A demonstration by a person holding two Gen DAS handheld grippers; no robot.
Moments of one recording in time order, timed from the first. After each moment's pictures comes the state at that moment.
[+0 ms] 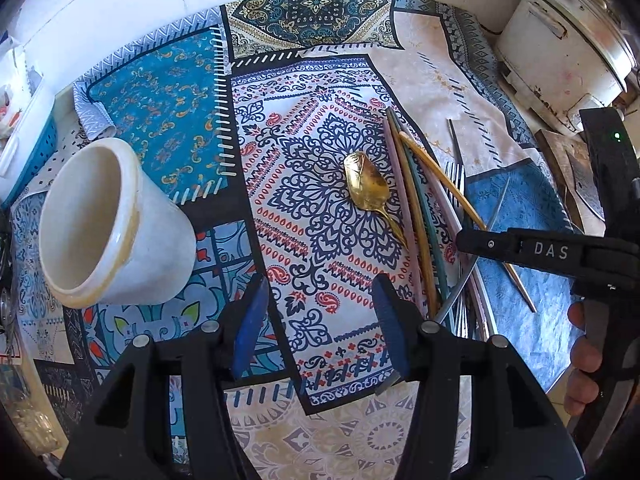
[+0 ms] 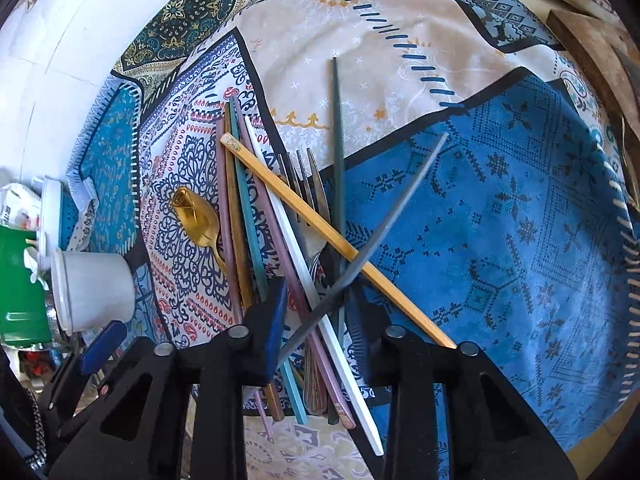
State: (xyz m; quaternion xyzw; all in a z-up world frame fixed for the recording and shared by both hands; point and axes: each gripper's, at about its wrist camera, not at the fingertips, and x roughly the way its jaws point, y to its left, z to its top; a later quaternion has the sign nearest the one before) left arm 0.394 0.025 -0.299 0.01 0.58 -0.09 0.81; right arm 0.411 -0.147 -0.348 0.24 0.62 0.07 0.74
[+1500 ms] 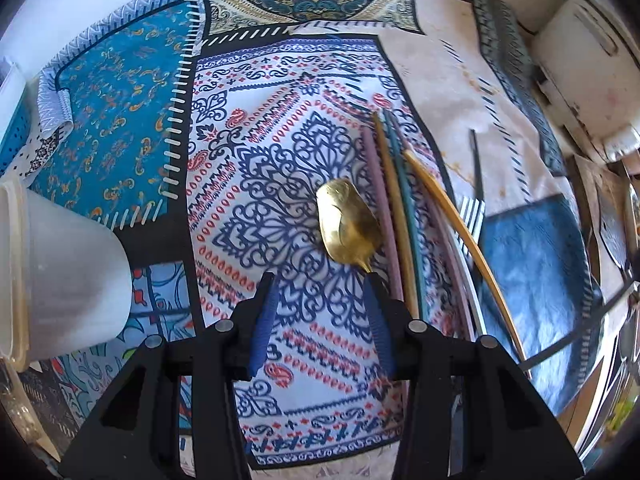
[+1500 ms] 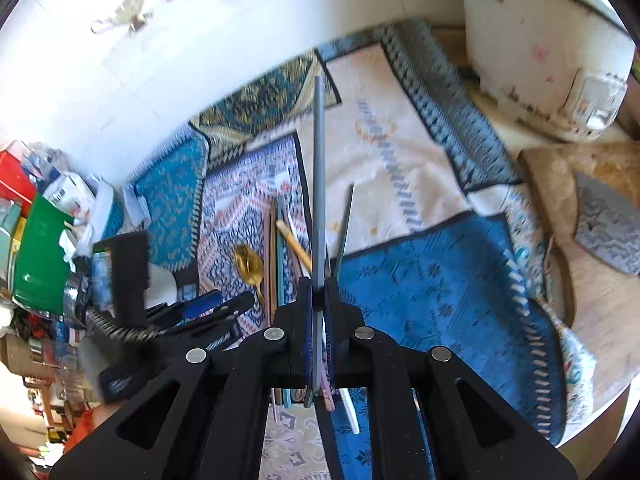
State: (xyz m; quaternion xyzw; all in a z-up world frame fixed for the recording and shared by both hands) left arm 0.448 -0.008 -0.336 -0.02 0.62 -0.05 0.78; right arm 0.385 -0.189 -0.246 0.19 0.50 0.11 0.84
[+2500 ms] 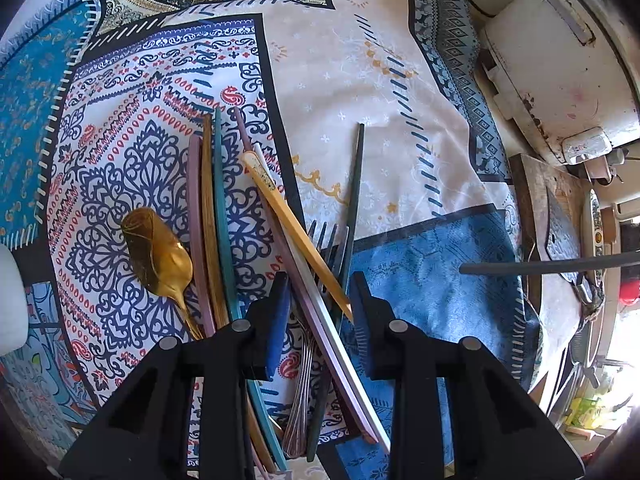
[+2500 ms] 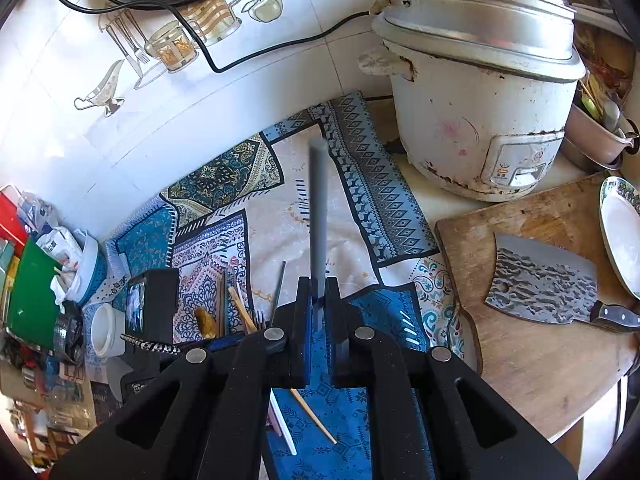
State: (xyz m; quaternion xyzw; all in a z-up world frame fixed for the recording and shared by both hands) left arm 0.466 -0.091 -0.344 -0.07 0.65 -0.12 0.75; right arm 0.389 -0.264 -0.217 0.18 0.45 0.07 0.87
